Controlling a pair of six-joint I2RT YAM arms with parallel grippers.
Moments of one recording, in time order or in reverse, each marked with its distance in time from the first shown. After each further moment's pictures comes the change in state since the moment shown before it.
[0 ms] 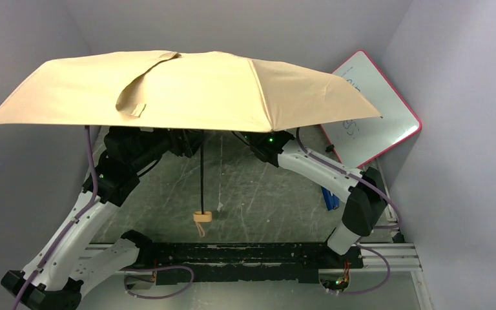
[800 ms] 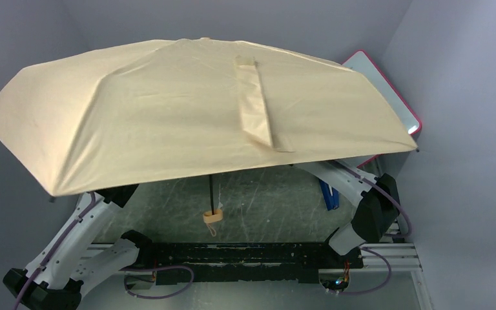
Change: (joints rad) left arm 0.000 -0.003 -0.056 0.344 0.235 -0.219; right arm -0.092 -0.107 -0.081 0.316 -0.400 0.191
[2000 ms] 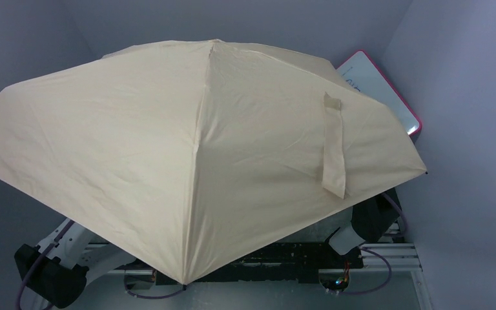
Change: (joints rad) left arm -0.005 0.140 0.010 0.307 0.156 -0.236; right arm -0.057 0.015 -0.118 0.387 -0.210 0.204
